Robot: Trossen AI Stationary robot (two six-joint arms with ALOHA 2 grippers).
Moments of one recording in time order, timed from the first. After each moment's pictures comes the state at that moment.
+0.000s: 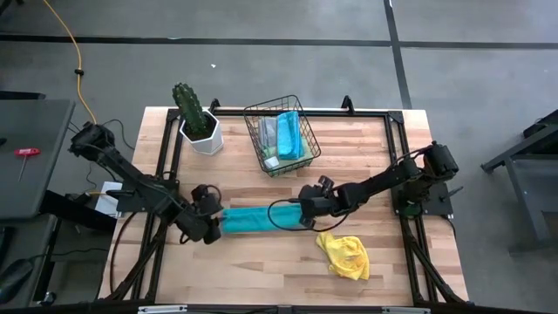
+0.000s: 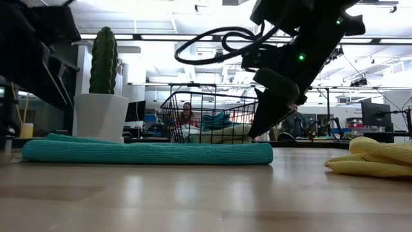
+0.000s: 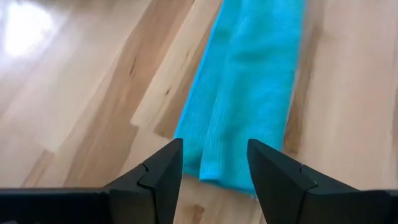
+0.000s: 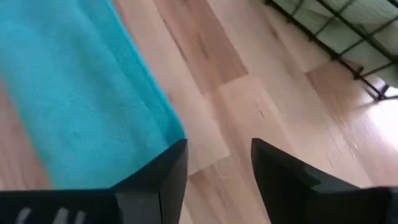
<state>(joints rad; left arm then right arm) -0.53 1.18 0.55 -0.51 -0.54 -0.91 0.25 1.75 0.96 -0.31 0.43 0.57</state>
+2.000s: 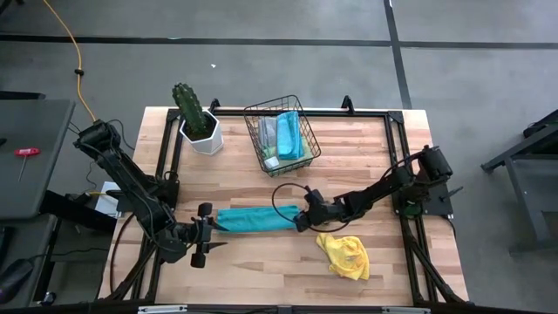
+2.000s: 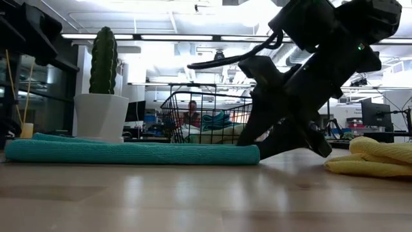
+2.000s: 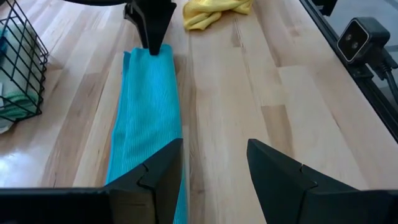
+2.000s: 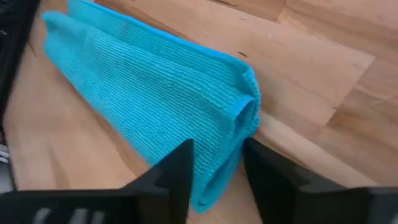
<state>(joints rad) -0.79 1.22 0.55 -0.15 -0.73 -0.52 0.28 1.83 0.76 0.24 0.25 1.28</state>
